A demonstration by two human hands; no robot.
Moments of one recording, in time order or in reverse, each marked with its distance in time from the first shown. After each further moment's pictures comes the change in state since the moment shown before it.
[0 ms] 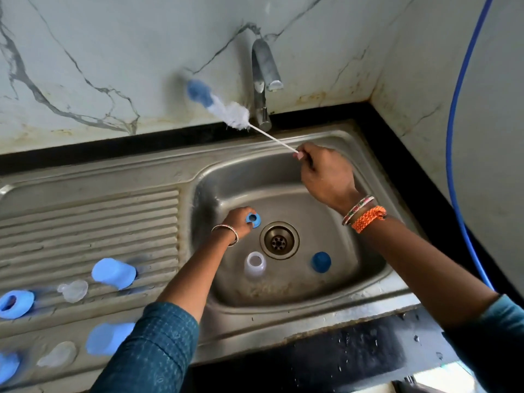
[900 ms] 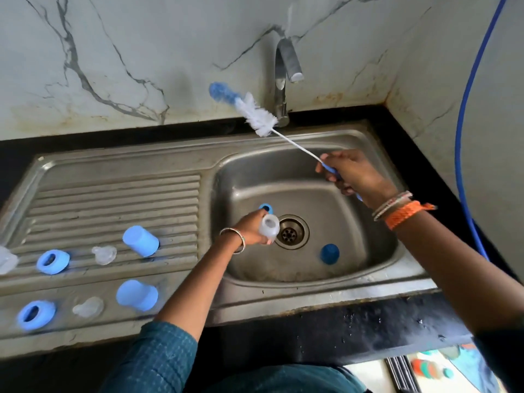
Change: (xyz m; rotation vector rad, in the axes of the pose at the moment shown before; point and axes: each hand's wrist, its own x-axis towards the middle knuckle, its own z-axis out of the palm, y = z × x) left_hand -0.084 0.017 -0.008 -0.048 -0.090 0.061; right_hand -0.030 -0.010 -0.032 0.727 -0.338 0.442
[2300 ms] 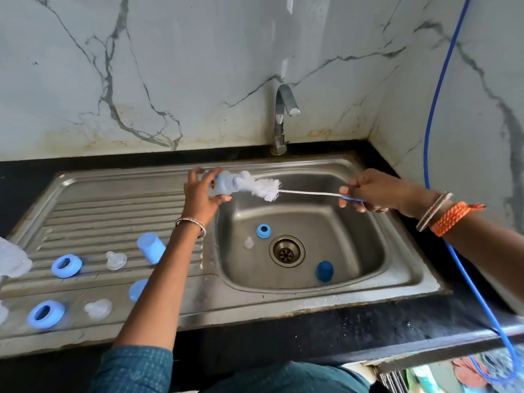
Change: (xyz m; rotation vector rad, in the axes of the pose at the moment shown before) left_hand -0.051 -0.013 -0.106 -0.126 0.848 0.178; right_hand -0.075 -0.048 -0.046 -0.573 -0.185 0.050
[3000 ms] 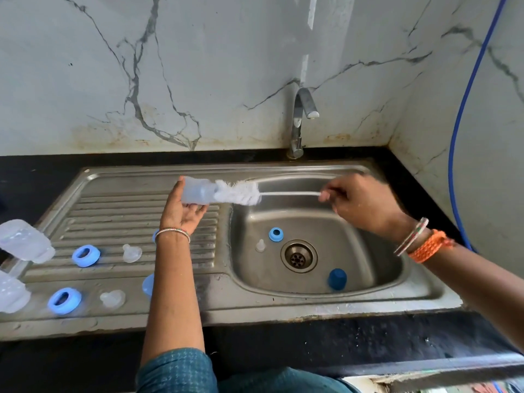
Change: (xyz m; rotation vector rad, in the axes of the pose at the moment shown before) left_hand -0.019 -0.027 -0.045 -1.420 0.194 -0.798; right_hand 0.013 -0.021 0.049 -0.407 0.357 -0.353
